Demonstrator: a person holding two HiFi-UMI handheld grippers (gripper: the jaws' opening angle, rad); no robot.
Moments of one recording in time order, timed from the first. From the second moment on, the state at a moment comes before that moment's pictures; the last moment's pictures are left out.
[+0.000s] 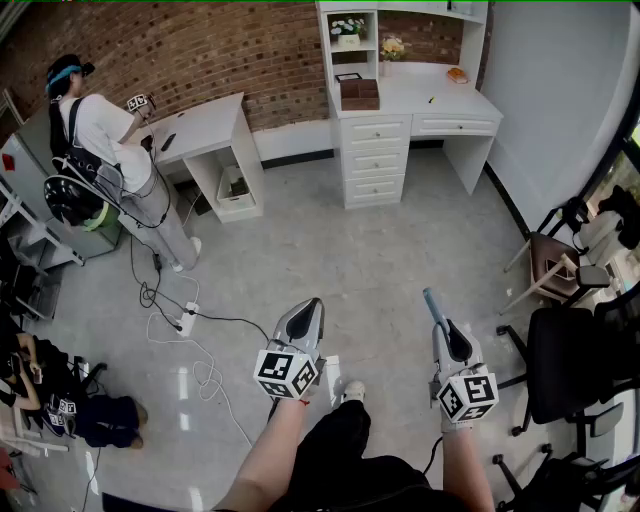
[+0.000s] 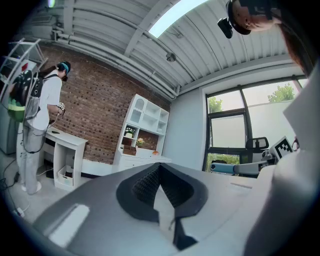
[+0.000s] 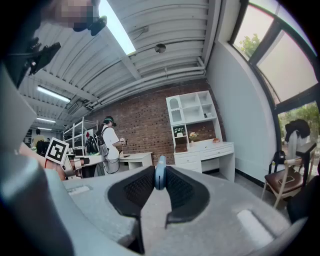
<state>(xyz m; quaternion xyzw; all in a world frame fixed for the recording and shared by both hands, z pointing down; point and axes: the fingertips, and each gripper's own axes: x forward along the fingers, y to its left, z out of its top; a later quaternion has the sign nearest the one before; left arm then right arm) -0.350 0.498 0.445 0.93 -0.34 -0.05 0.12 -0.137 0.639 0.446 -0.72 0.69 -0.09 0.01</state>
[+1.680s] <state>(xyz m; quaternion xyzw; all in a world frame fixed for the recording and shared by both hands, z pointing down) -0.128 0.089 0.457 0.92 -0.37 -0.05 0.12 0.108 0.217 0.460 -0.69 0.72 -0.10 0.02</state>
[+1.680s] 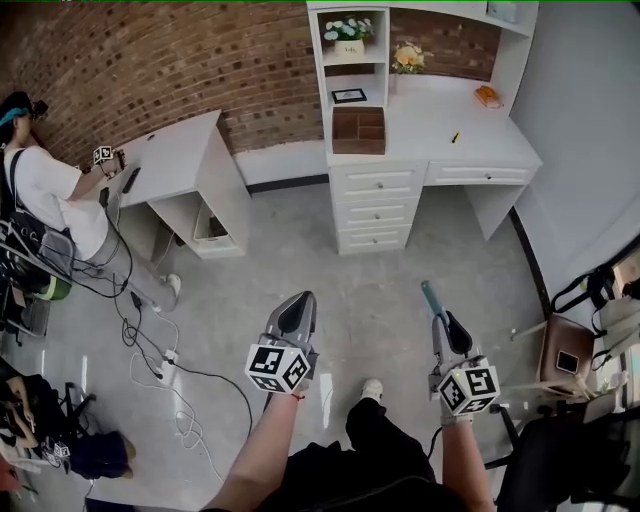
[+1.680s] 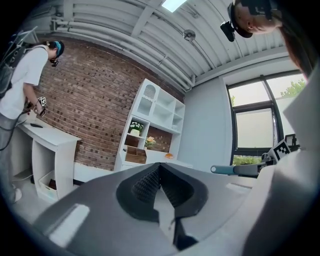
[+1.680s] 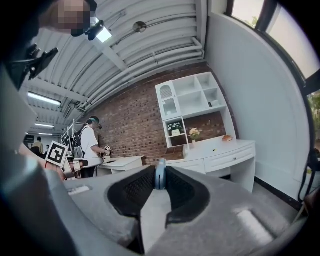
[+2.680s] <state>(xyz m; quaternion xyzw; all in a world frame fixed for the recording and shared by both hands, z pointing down) -0.020 -0.062 0.487 0.91 -0.40 -0.03 0.14 0.198 0.053 0.482 -0.64 0.75 -0.12 0.02</state>
